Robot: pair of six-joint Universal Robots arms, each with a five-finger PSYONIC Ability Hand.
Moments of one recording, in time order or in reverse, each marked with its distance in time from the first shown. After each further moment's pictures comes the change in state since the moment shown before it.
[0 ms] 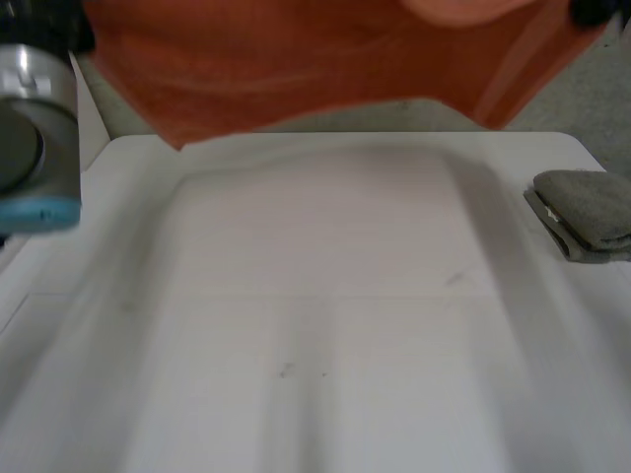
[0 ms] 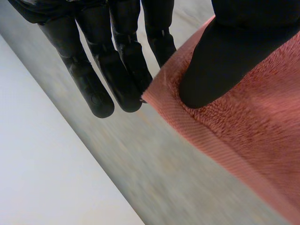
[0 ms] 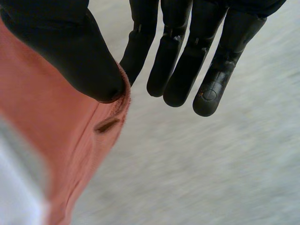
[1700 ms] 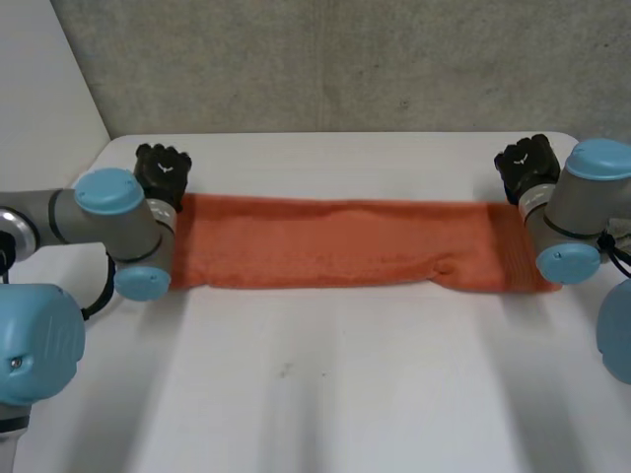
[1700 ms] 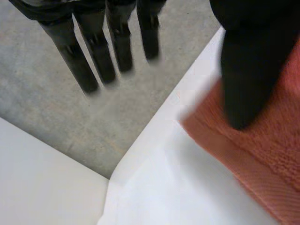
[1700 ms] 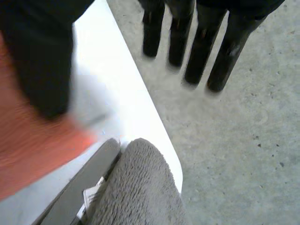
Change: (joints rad) left arm -0.017 -0.772 0.493 -0.217 -0.007 0.188; right arm -0.014 0.758 -0.325 -0.097 0.154 -0.363; left_hand -0.840 -0.810 -0.778 -0.798 -0.756; right_hand -0.591 -0.598 -0.590 -0.587 -0.573
